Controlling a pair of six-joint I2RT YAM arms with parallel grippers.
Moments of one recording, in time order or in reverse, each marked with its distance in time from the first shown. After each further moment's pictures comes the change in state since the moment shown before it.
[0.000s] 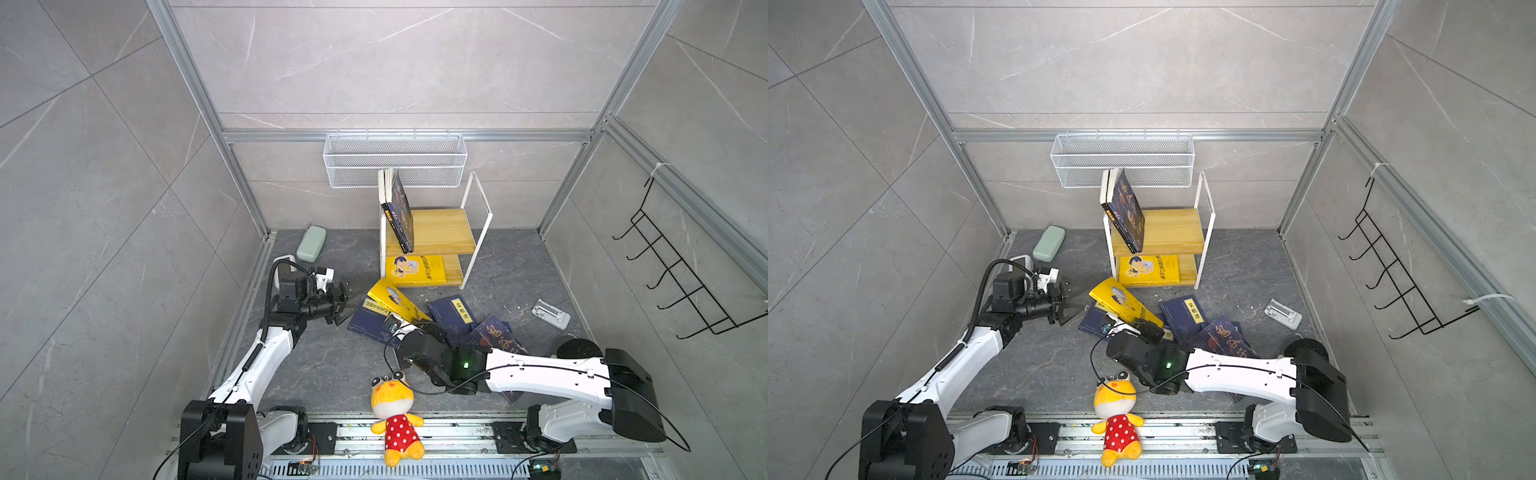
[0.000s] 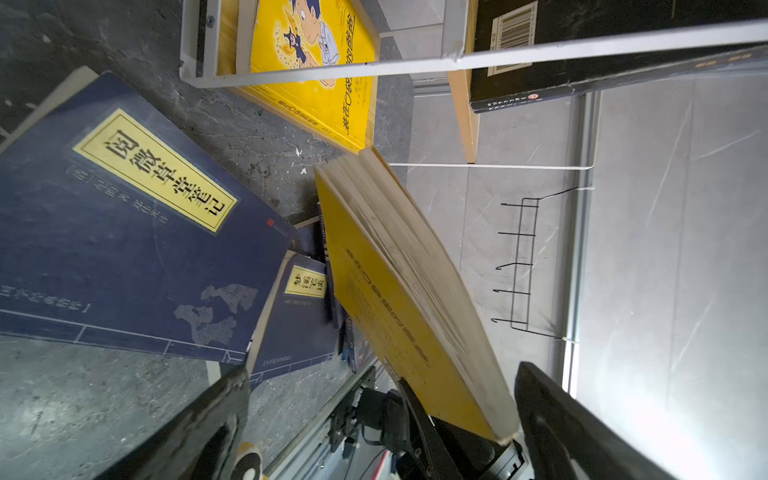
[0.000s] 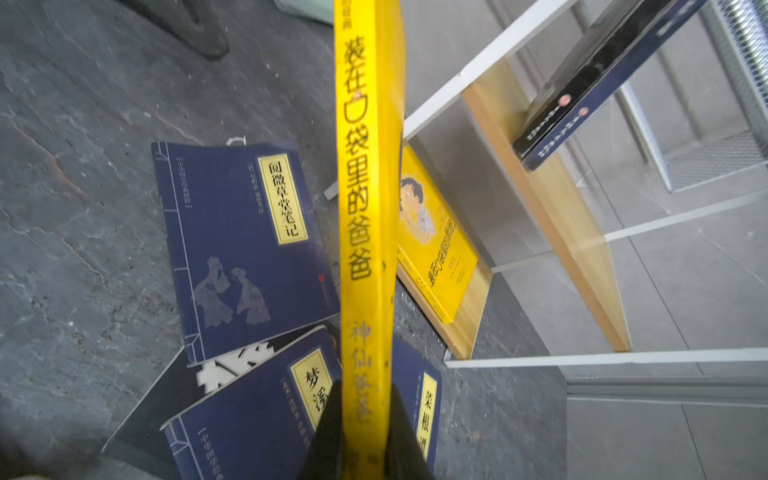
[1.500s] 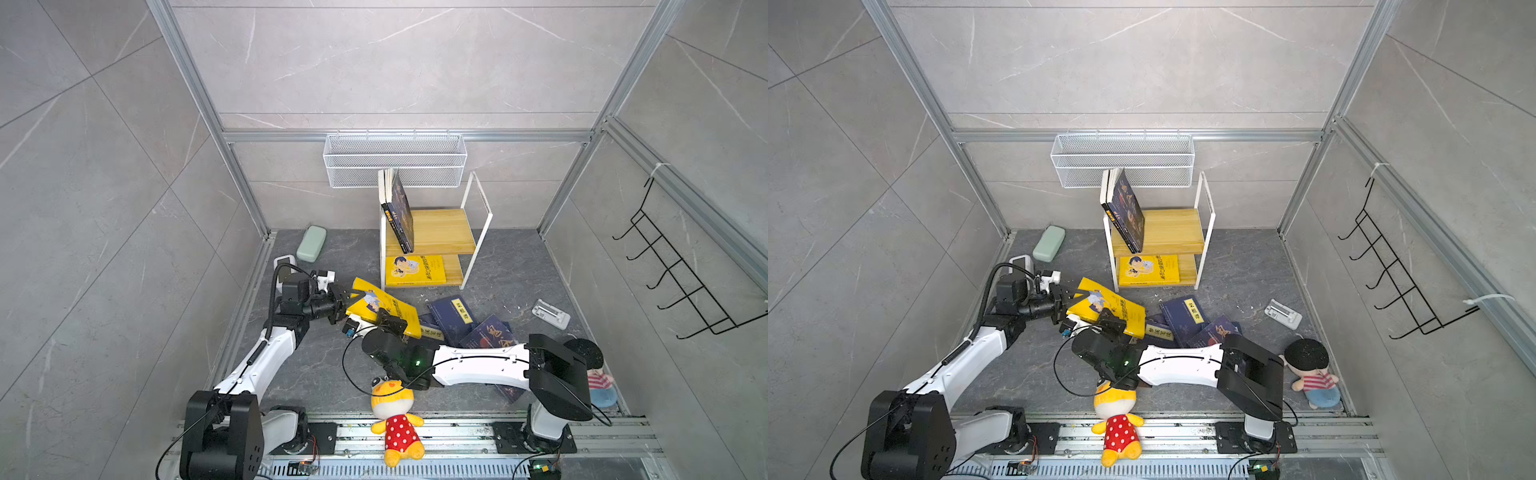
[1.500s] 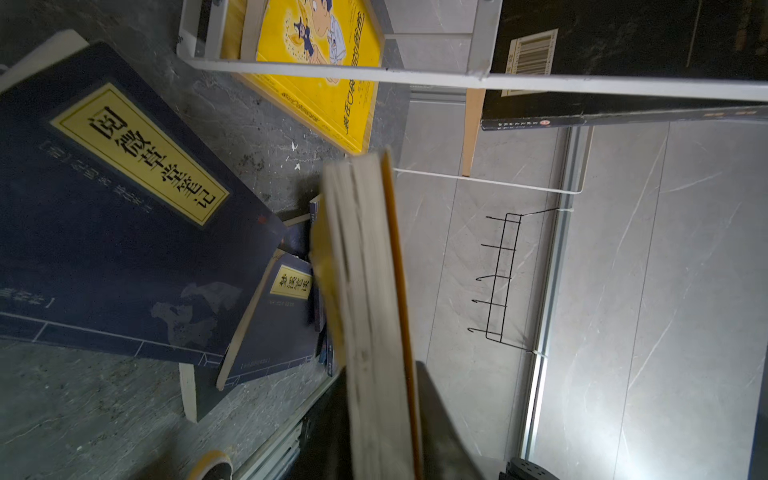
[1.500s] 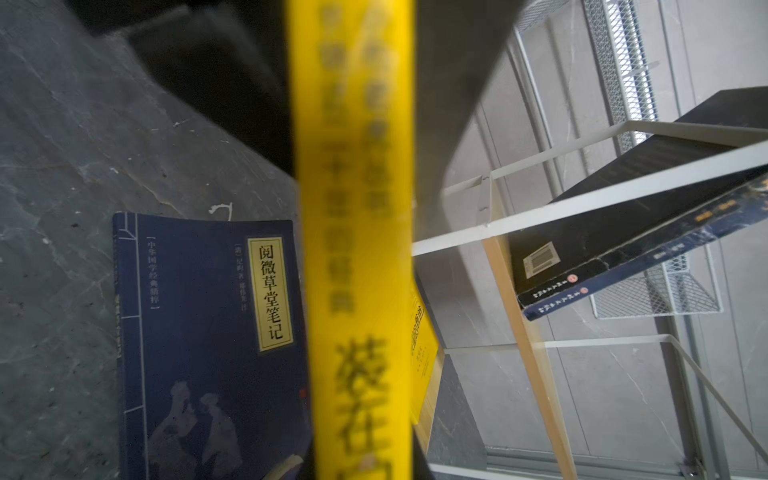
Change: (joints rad) left arm 0.002 0.027 -0.027 0.069 -0.009 -0.082; right arm 0.010 0.386 0.200 0.310 0.124 -0.375
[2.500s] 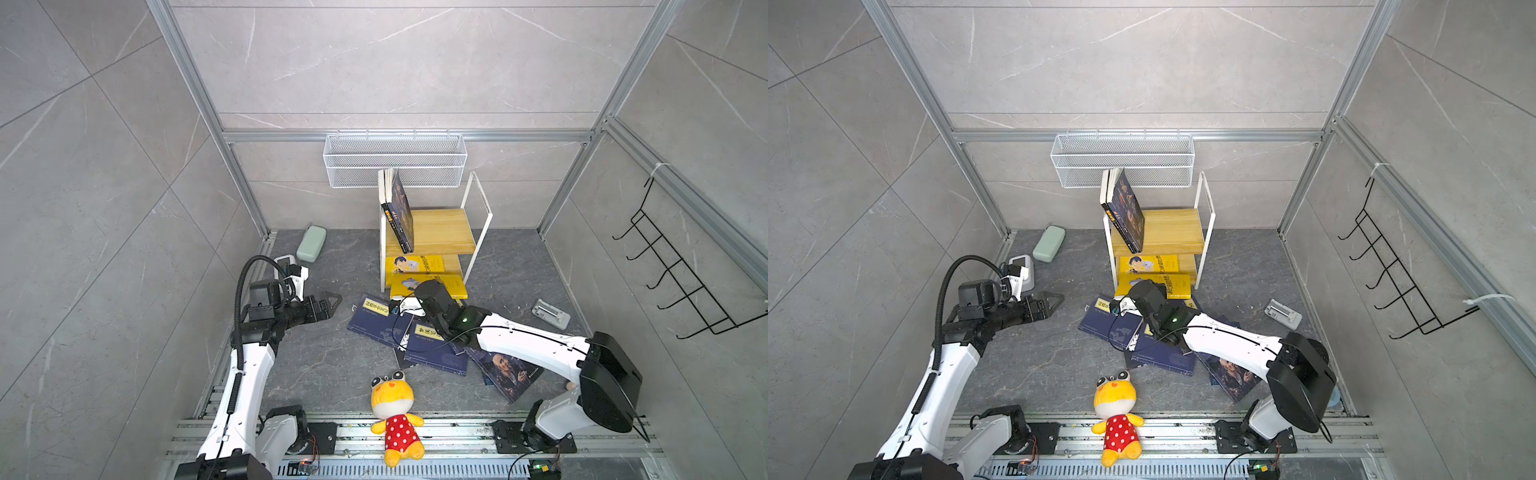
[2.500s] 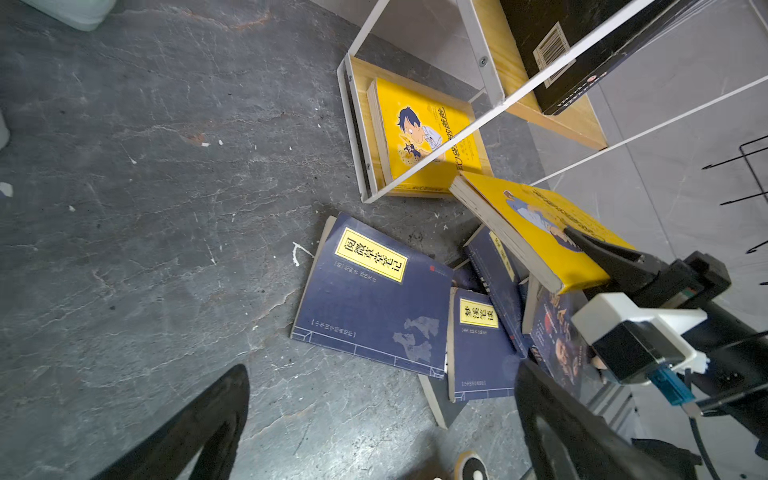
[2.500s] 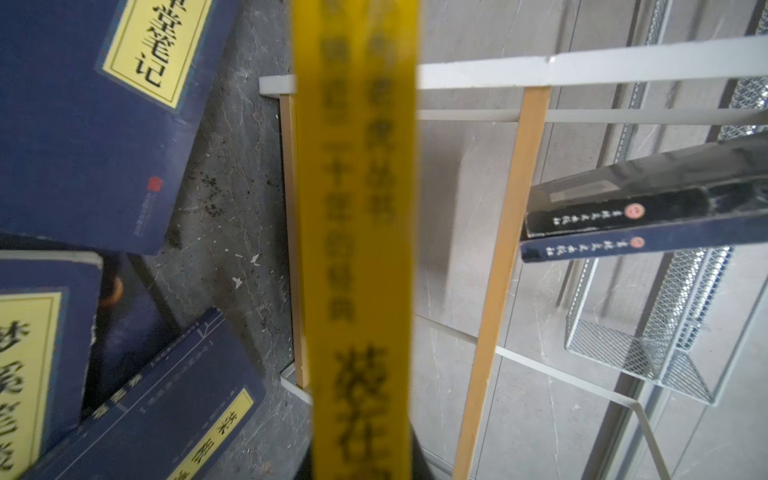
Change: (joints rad) left arm 0.190 -0.232 0.120 -0.536 -0.290 0.908; right arm -0.379 -0.218 -0.089 -0.196 -0.362 -0.531
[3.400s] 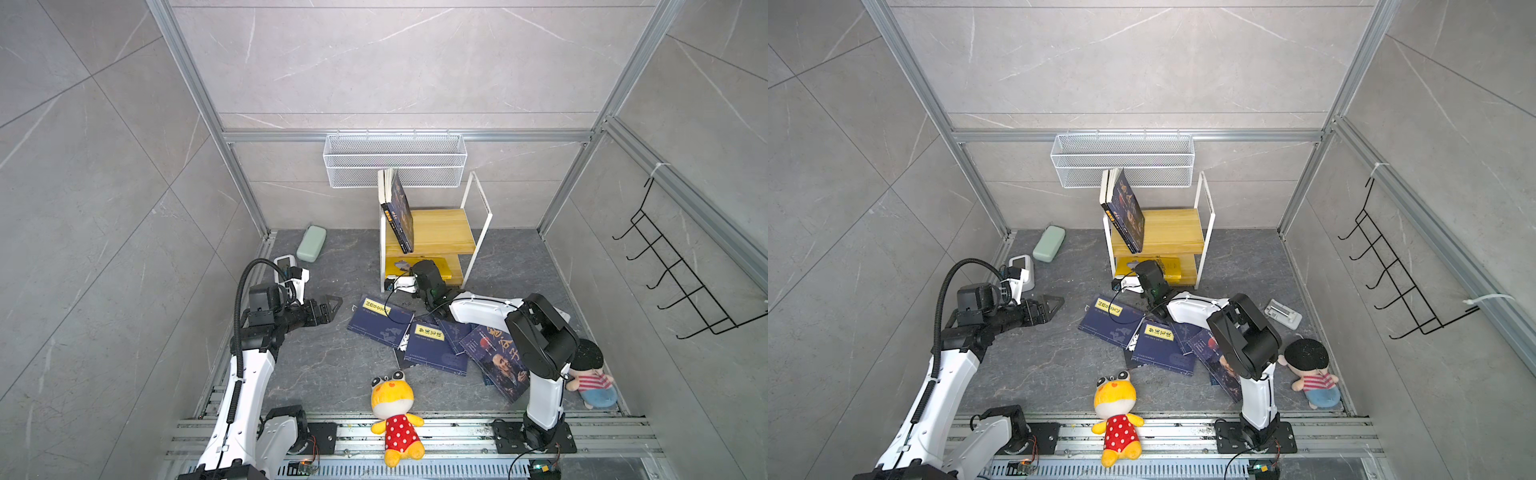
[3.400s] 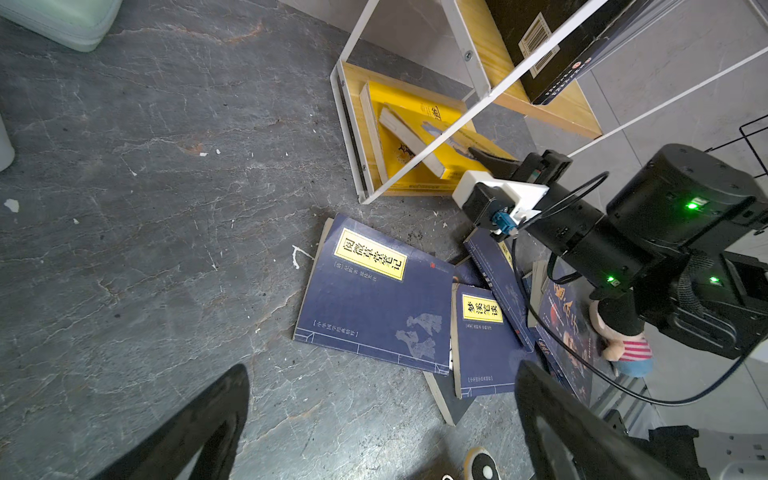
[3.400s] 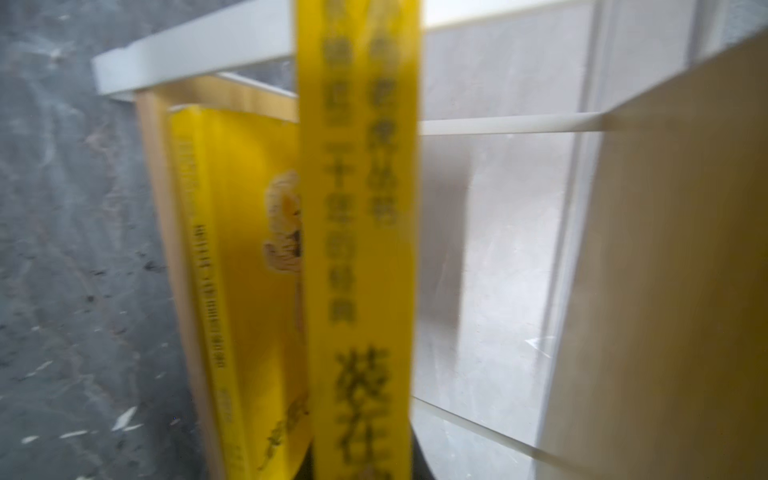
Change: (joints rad) left arm -0.004 -0.037 -0.034 0.029 0.012 0.014; right arm -0.191 0.386 0.144 0.332 -0.196 -0.117
